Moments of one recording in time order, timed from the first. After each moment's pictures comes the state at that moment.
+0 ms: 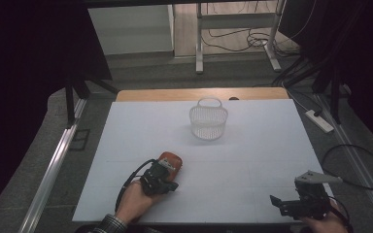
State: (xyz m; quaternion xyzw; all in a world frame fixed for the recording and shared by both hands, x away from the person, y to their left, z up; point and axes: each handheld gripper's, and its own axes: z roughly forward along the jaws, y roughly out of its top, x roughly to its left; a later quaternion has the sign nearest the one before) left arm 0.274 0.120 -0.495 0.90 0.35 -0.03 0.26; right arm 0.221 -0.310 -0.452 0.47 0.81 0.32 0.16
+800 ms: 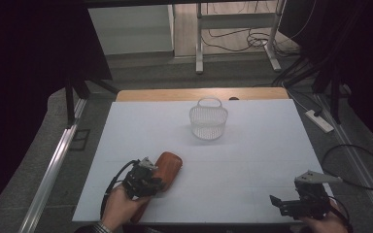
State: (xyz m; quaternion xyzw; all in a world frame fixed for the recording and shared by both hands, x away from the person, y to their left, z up) left arm 0.250 0.159 -0.475 0.87 0.41 0.02 0.27; right arm 0.221 -0.310 -0.452 0.47 0.81 0.32 0.16
